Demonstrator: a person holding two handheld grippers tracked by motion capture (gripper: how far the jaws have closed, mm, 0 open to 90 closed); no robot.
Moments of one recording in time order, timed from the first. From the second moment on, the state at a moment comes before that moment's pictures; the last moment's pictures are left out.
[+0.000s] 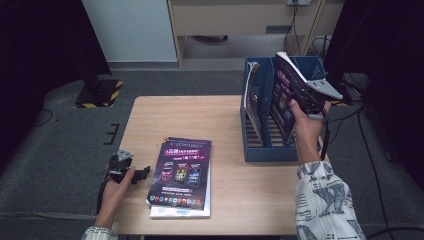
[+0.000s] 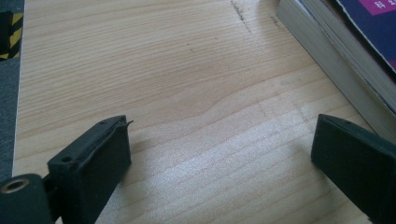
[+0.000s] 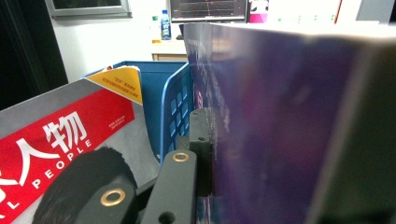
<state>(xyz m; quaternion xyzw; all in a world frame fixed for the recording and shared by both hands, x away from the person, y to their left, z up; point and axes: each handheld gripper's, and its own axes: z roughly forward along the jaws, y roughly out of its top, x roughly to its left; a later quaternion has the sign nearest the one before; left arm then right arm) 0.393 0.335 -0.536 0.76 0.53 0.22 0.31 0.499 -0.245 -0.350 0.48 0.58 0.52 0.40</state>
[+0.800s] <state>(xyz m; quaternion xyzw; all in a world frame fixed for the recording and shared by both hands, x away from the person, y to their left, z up) 0.394 0.332 -0.536 0.76 0.52 0.22 0.31 0.512 -0.243 -0.384 0.50 0.57 0.50 0.41</state>
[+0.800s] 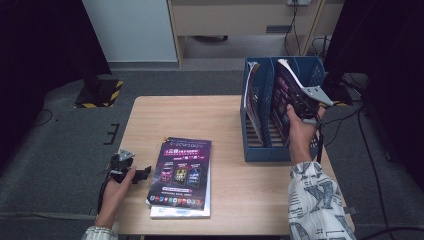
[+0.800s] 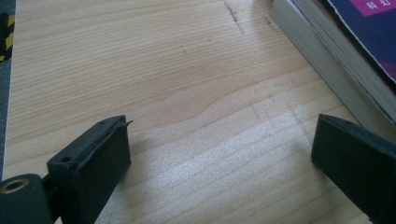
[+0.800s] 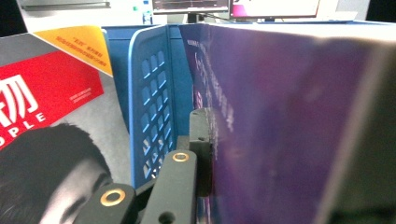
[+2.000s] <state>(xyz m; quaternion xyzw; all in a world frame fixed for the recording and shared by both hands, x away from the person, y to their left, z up) 0.394 0.330 -0.536 0.76 0.52 0.22 0.31 0.509 -0.243 -0.396 0.50 0.58 0.50 0.39</state>
